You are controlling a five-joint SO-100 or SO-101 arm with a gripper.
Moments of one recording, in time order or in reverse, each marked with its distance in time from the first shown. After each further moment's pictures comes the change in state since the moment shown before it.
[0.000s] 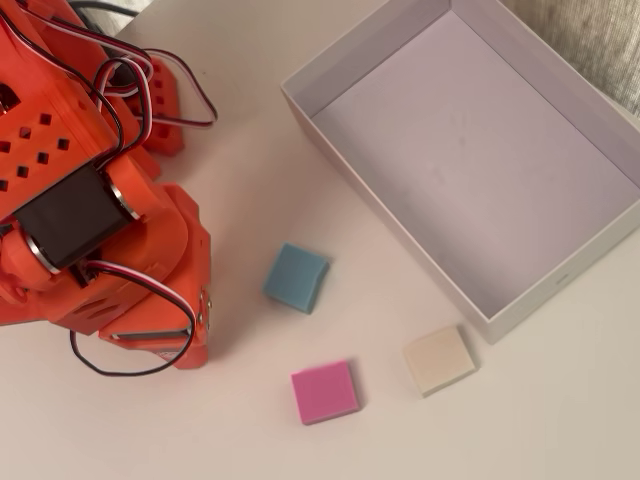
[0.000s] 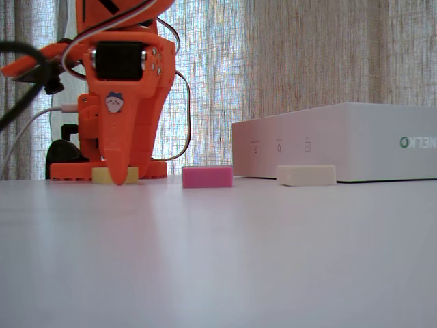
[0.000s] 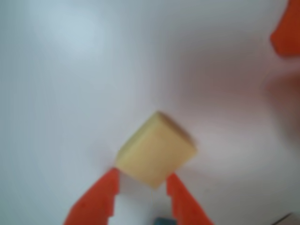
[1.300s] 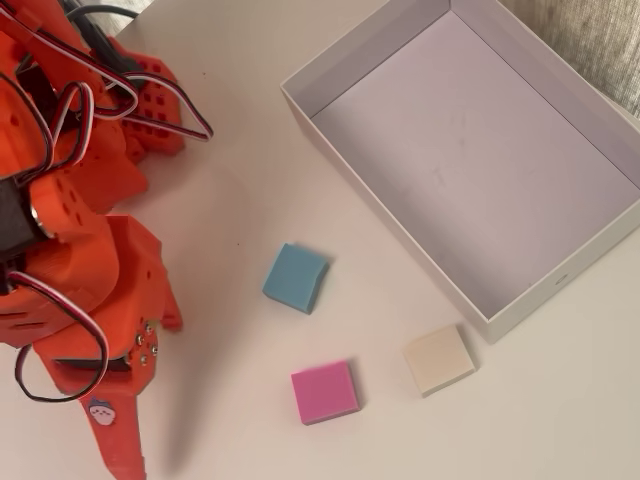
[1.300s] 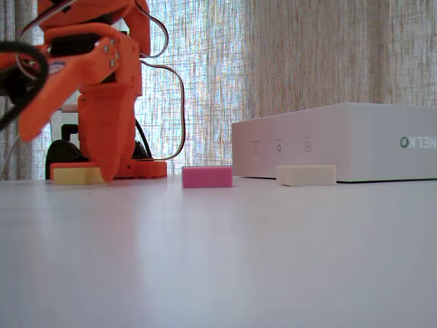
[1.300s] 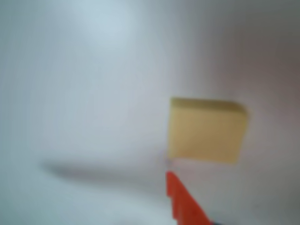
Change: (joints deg) arm 10.5 14.2 5.3 -11.8 -9.1
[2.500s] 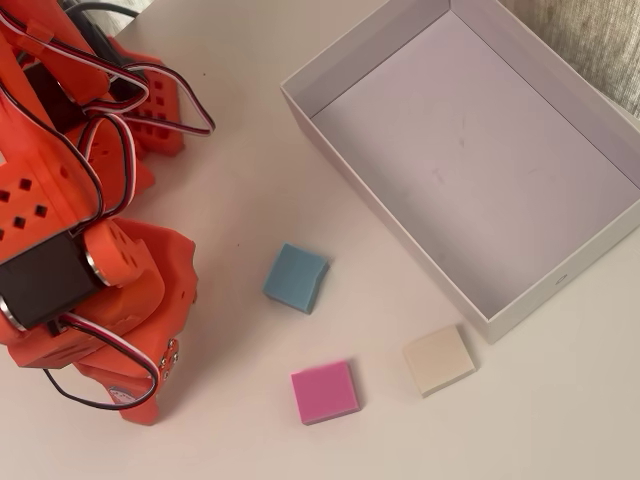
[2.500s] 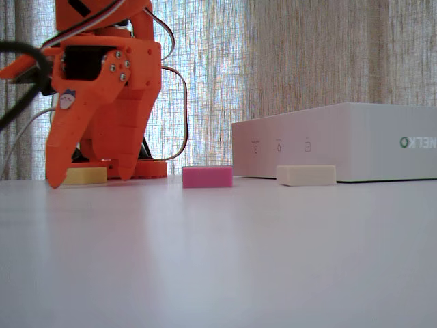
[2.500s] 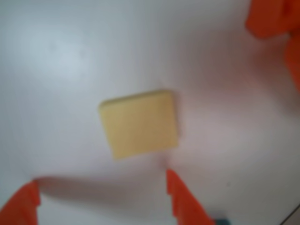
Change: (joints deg) arm -5.7 -18.2 -12.0 13.5 18.5
